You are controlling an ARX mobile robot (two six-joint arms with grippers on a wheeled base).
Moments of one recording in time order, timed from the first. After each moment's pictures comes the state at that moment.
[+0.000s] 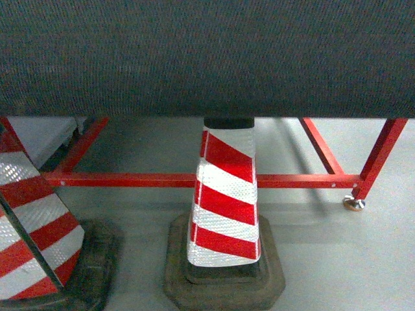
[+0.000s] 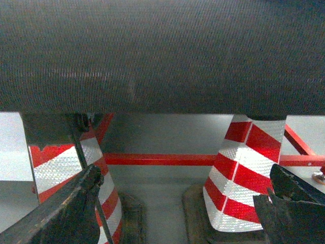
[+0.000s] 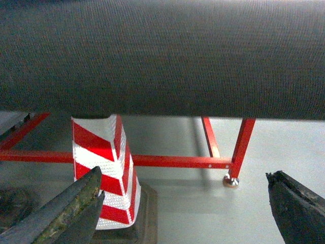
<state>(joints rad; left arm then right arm) 0.00 0.01 0.01 -0.01 0.00 0.00 0.00 0.01 0.01 -0.01 0.00 0.00</state>
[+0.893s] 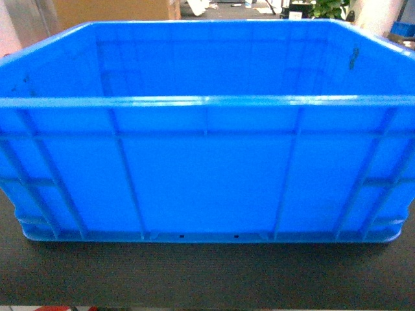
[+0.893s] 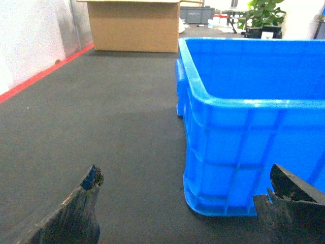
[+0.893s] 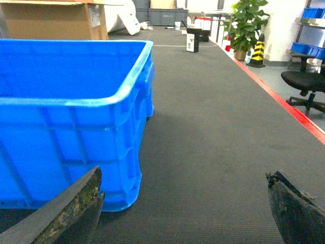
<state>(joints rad) 0.00 0.01 0.01 -0.01 0.00 0.00 0.00 0.01 0.01 -0.01 0.00 0.00</state>
